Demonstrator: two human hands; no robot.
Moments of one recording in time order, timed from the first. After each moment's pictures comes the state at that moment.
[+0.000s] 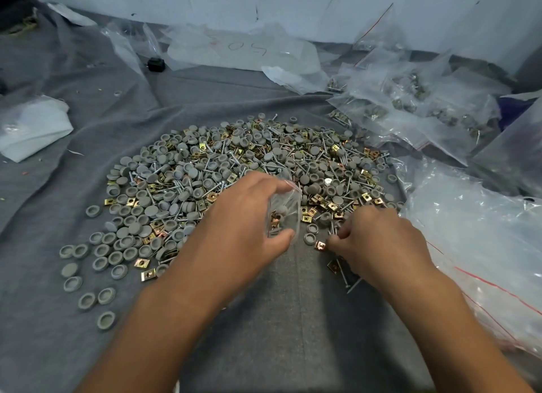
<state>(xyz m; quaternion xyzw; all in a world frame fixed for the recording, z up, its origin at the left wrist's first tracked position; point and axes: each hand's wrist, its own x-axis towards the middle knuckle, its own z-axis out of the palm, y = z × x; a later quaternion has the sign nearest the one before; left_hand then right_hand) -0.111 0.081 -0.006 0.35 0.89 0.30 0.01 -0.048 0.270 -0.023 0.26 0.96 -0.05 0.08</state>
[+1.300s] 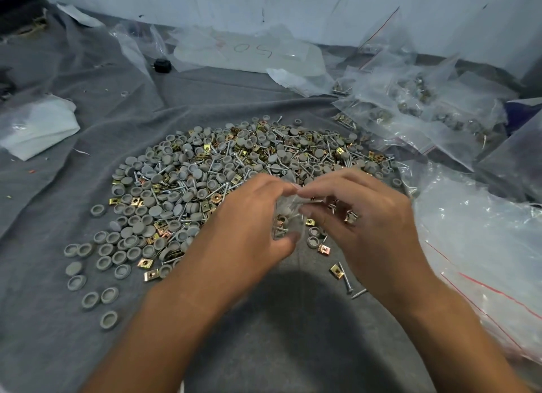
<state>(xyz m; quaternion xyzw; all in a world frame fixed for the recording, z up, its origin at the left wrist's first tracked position) -0.110 0.084 -0.005 0.35 0.88 0.32 0.01 -0.048 0.251 -0.005 -0.07 0.91 -0.29 -0.30</state>
